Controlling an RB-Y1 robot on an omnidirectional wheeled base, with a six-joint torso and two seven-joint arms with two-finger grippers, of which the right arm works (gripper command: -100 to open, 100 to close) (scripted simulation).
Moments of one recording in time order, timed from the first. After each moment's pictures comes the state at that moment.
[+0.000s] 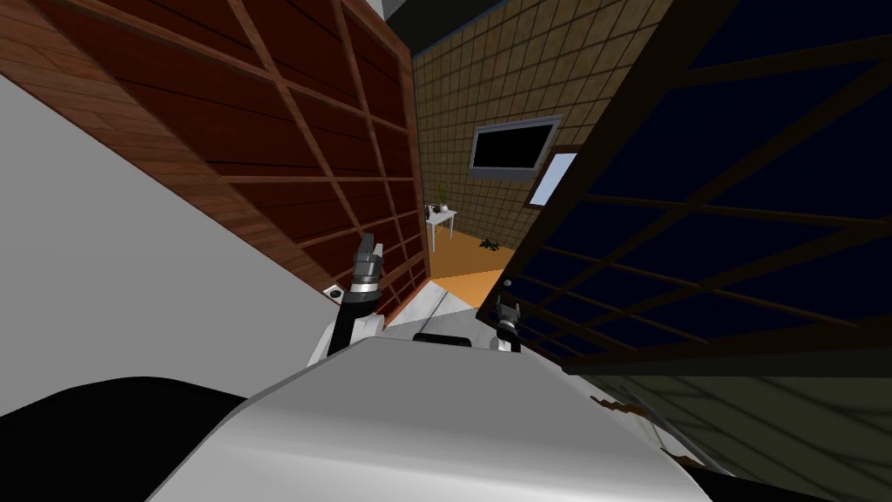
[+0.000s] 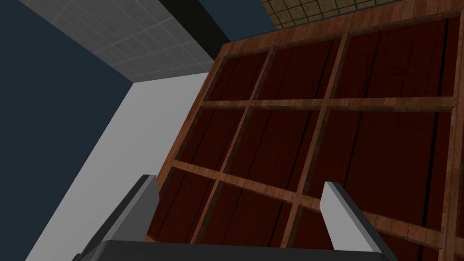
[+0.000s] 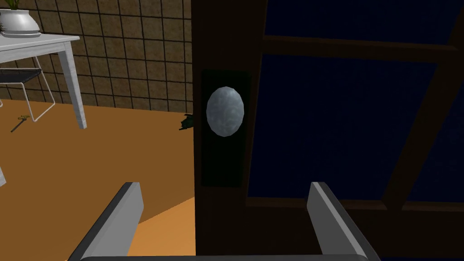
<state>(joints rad) 0.07 -0.19 0.14 -0.84 -0.74 -0.87 -1.20</state>
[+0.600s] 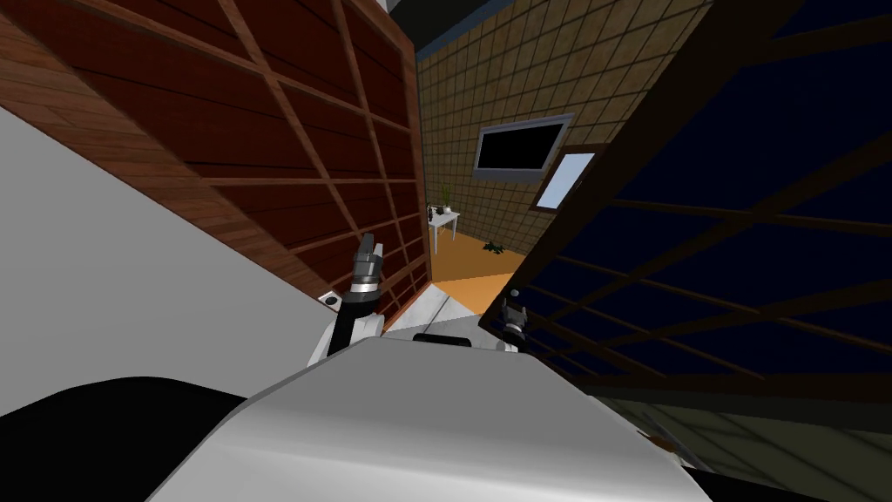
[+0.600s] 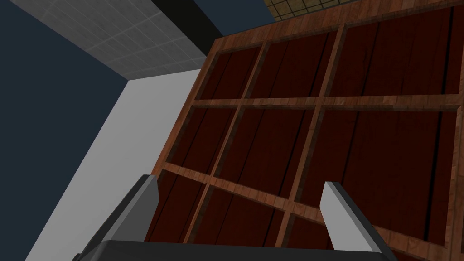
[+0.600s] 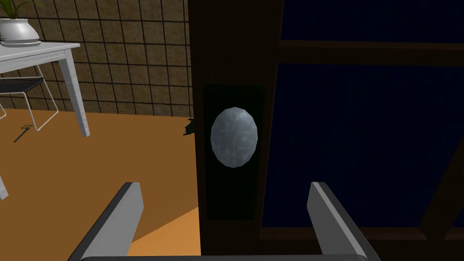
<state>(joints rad) 0.08 -0.24 0.14 -0.82 -0.76 -0.88 -1.29</state>
